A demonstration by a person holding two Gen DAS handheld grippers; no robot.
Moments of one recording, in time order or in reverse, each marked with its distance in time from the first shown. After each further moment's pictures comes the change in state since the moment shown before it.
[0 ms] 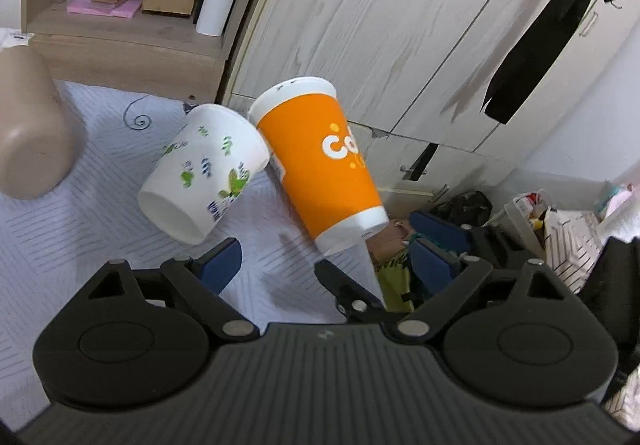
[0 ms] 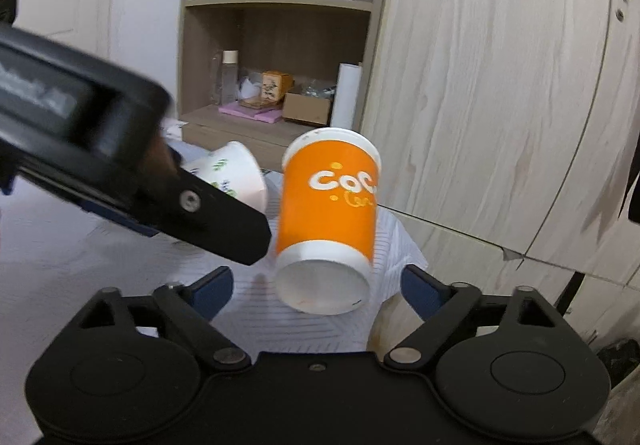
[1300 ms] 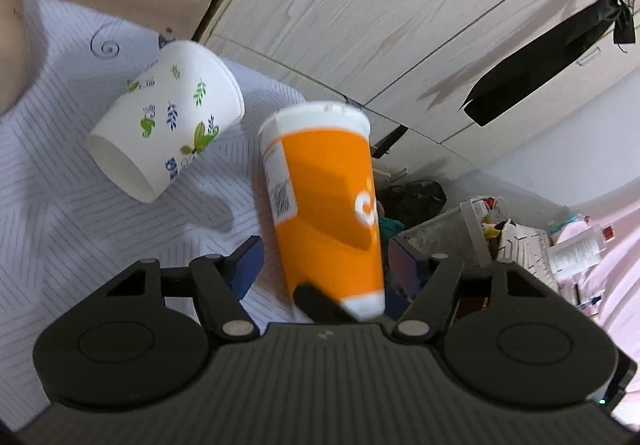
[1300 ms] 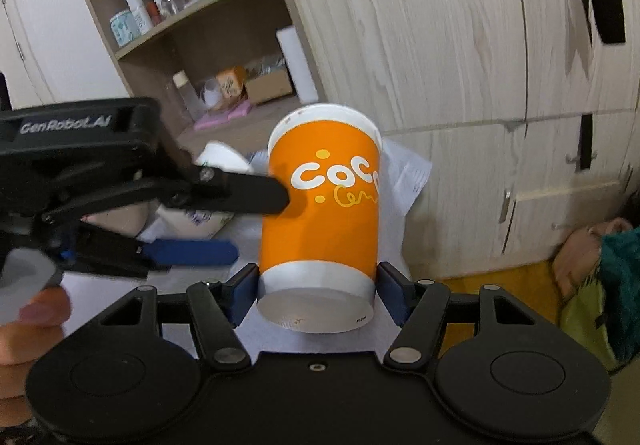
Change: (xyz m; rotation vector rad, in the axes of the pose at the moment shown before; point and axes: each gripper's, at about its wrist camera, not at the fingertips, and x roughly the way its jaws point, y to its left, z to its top) left arm 0.024 0.016 0.007 -0.182 0.126 -0.140; right arm -0.025 -0.017 -0.019 0.458 0.132 0.084
